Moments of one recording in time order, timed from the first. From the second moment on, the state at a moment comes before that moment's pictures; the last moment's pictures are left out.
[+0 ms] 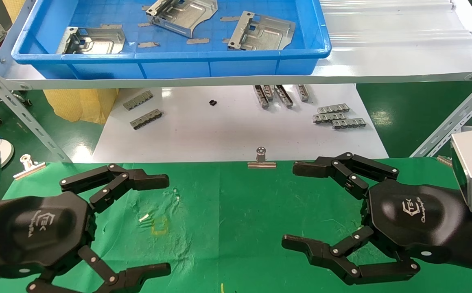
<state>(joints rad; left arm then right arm) -1.08 0.61 0.28 -1.28 0.73 1.50 -0.19 1.08 -0.56 -0.39 1.23 -0.63 -1.43 0.12</state>
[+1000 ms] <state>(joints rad) -1.10 0.62 0.28 -1.27 0.74 1.49 -0.18 1.08 -0.56 -0.39 1.23 -0.63 -1.43 0.12</state>
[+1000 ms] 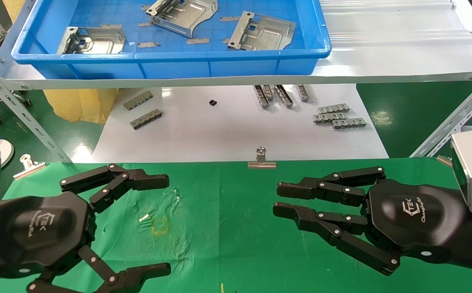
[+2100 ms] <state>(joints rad) -2.00 1.23 0.50 -0.14 1.34 0.88 0.02 1.08 -0.56 -0.39 1.23 -0.63 -1.43 0.12</state>
